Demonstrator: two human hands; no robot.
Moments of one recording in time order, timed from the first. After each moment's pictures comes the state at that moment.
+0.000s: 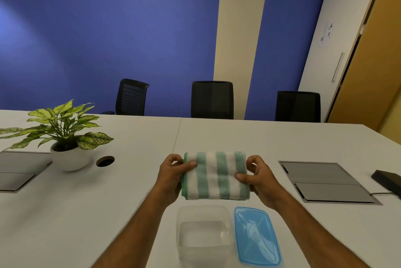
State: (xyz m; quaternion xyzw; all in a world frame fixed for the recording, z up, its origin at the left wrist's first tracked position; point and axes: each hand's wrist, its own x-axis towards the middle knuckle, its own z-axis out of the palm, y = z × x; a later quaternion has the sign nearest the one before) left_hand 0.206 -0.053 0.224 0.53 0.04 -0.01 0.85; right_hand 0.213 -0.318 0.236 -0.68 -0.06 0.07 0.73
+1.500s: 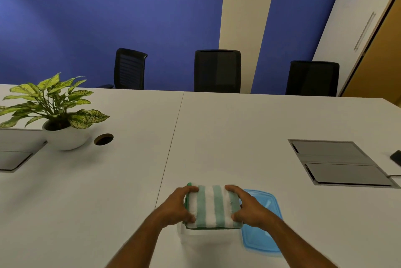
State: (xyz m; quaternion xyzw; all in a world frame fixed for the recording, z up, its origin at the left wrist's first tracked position) left_hand 0.211 -0.045 0.098 0.85 0.03 -0.22 0.48; right_hand 0.237 -0.307 0.092 -0.86 -0.03 0.26 0.44
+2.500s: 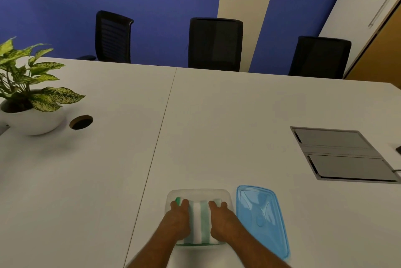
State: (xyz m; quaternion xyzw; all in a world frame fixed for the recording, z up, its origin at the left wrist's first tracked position) left_hand 0.253 -0.088 0.009 0.93 0.06 -0.31 0.21; right_hand 0.266 -0.239 0.011 -0.94 -0.04 0.33 0.10
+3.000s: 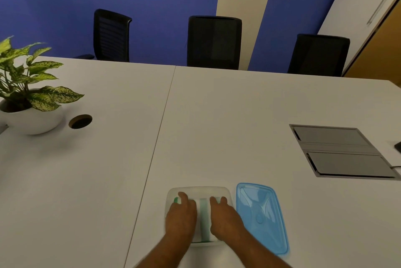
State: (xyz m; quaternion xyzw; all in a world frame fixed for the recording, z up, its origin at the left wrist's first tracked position) left_hand 0.239 -0.108 0.026 0.98 0.00 -0.19 0.02; right_hand 0.258 -0.235 0.028 -0.96 -0.04 0.28 0.08
